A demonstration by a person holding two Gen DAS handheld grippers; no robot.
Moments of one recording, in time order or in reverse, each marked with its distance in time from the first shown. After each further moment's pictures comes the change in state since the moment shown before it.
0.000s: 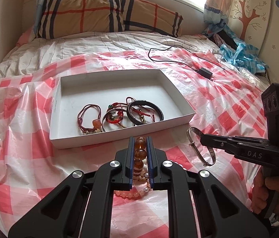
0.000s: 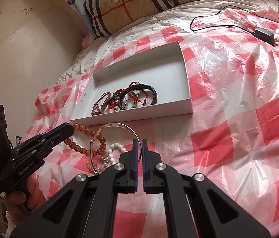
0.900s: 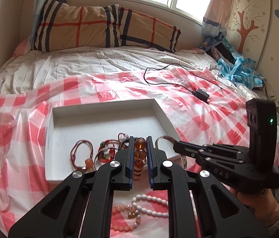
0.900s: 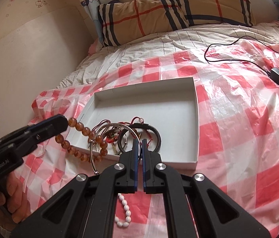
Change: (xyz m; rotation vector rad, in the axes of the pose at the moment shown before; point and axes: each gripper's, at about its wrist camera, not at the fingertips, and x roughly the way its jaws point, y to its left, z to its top) left arm 0.003 -0.010 0.067 -0.020 -0.085 -0.033; right arm 0.023 0.012 0.058 -0.143 -0.089 -0.024
